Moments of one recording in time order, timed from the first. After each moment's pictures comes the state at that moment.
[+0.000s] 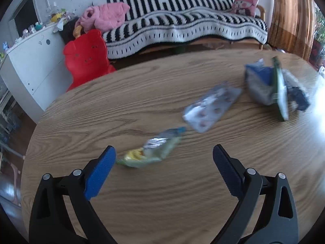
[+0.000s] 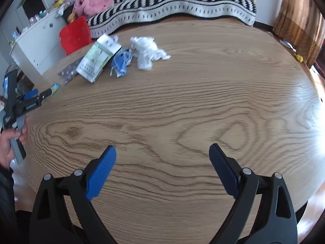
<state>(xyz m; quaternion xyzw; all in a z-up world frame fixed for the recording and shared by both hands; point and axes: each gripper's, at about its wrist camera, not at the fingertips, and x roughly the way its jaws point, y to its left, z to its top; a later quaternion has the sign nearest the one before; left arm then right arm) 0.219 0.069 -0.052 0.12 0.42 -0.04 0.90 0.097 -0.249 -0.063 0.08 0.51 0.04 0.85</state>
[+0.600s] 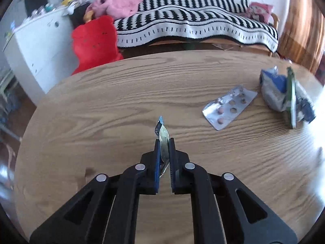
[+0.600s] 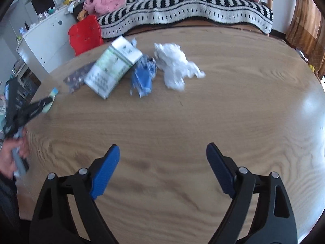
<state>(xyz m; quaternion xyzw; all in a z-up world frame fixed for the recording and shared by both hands) 0.220 0.095 -0.049 0.05 0.44 -0.01 0.90 0.164 -0.210 -0.063 0.07 0.48 0.07 0.87</state>
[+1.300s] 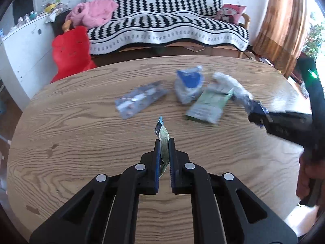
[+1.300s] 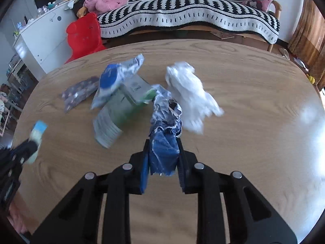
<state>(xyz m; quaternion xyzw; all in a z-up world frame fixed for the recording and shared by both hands) 0.146 -0.019 -0.006 0.05 0.43 -0.09 0.90 0.186 -0.203 -0.043 0.04 0.50 0.05 0.87</state>
